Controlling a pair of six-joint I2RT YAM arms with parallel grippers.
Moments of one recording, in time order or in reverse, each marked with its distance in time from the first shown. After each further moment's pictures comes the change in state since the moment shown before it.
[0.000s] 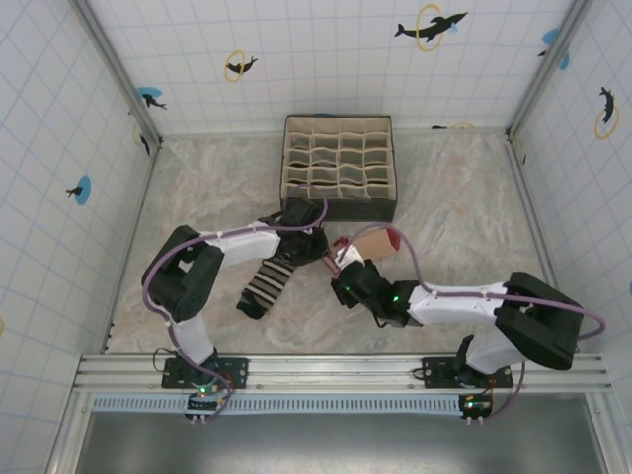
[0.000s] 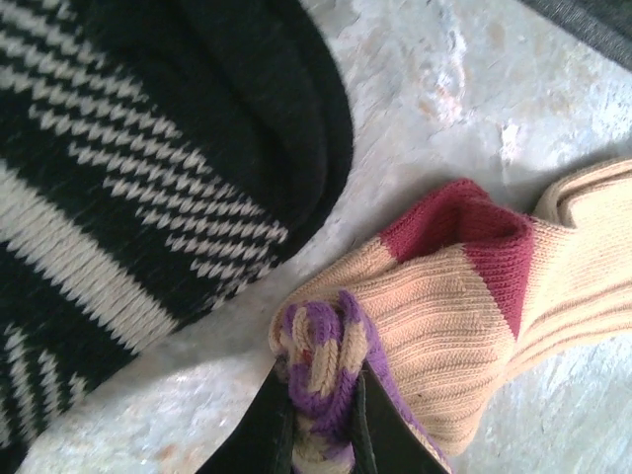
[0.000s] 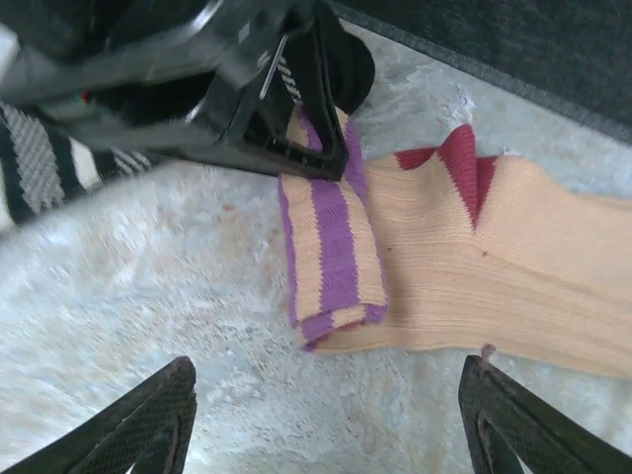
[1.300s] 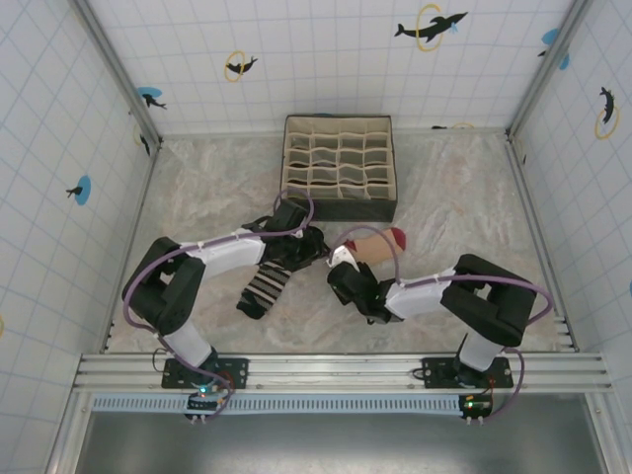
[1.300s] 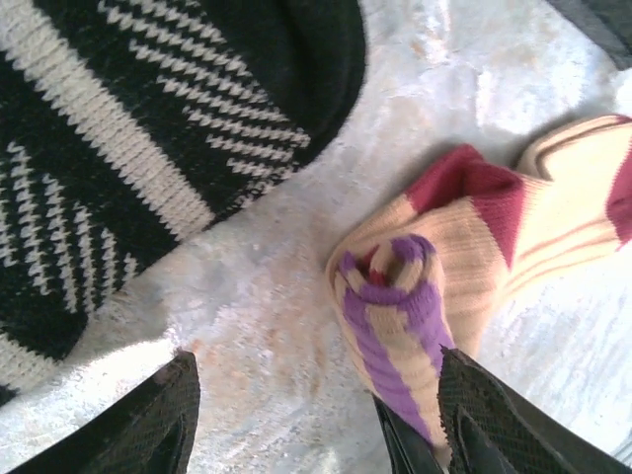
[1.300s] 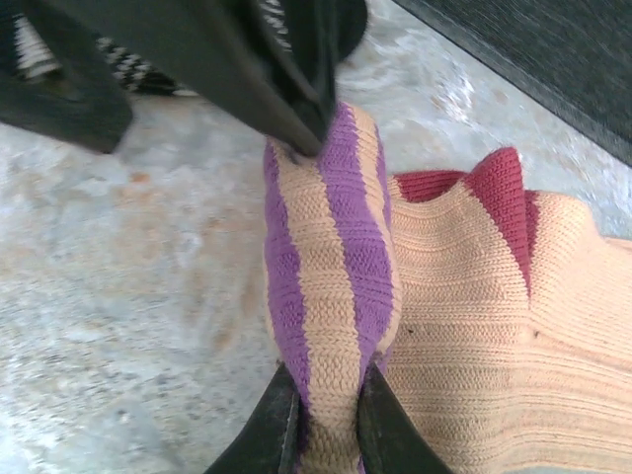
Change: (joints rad) left arm 0.038 -0.128 -0.106 0.029 0.105 -0.012; right arm -0.064 0.226 0.014 0.175 -0.003 -0.011
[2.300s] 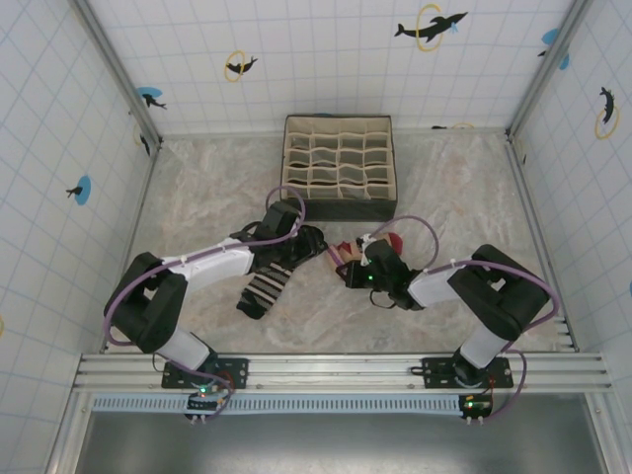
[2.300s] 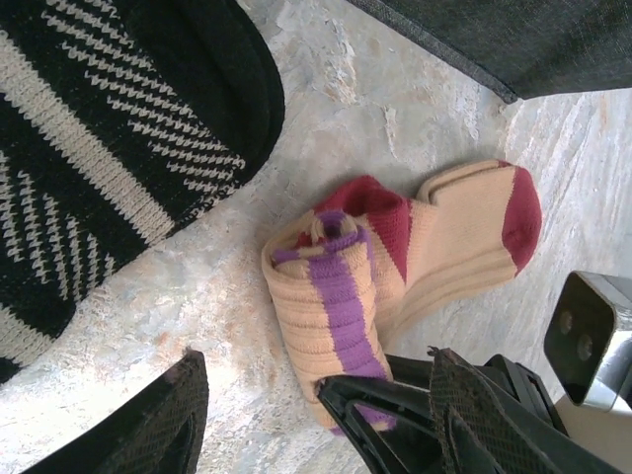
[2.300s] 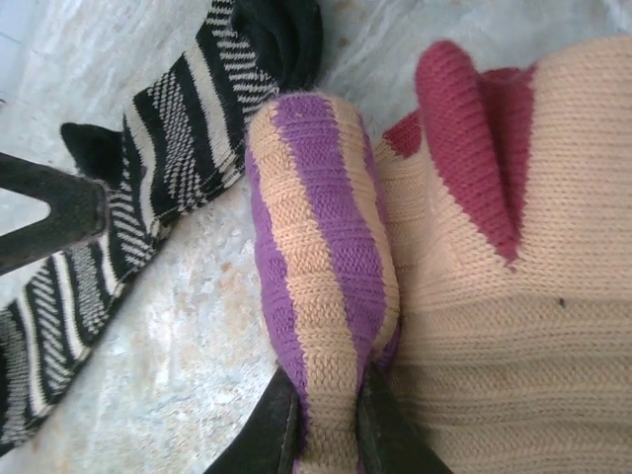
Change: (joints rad) left arm 0.002 -0.126 -0.100 0.122 -0.031 -0.011; right arm -0.292 -0.014 -0.151 0.314 -0.669 0.539
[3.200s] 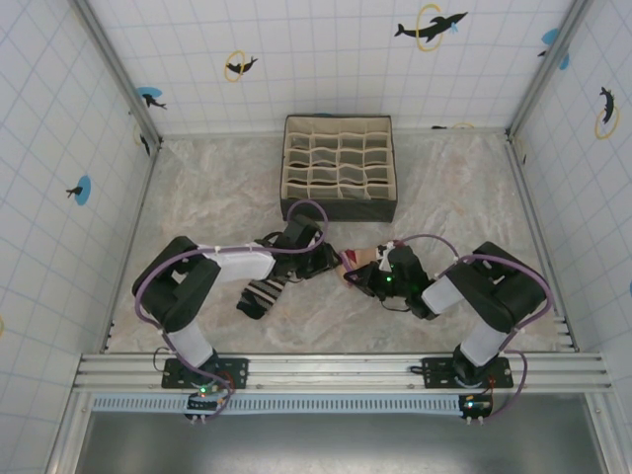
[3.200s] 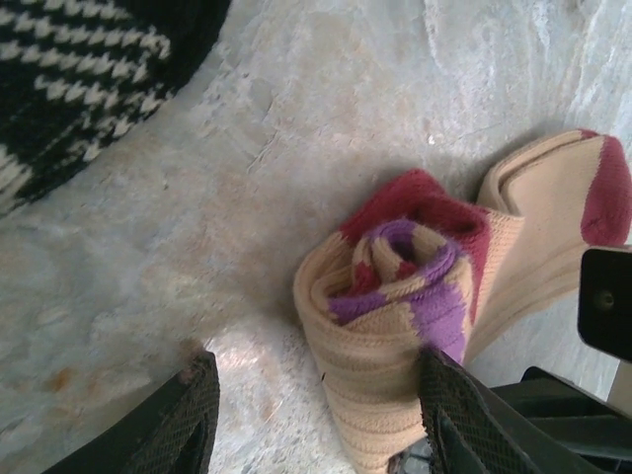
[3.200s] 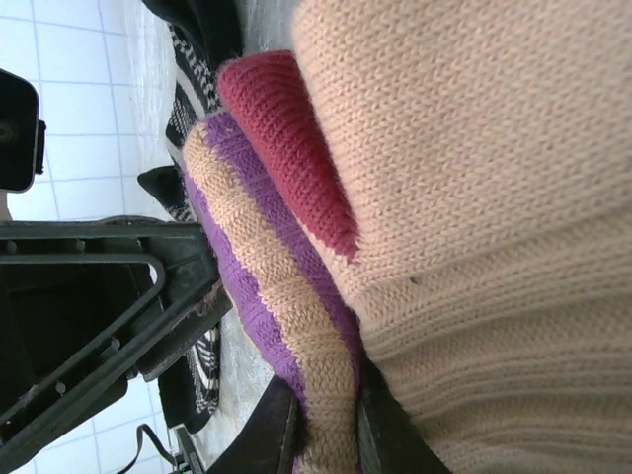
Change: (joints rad) left arm -0.103 0.183 0.000 0.152 -0.004 0.001; right arm -0.121 0.037 -0.167 0.280 -0.231 0.409
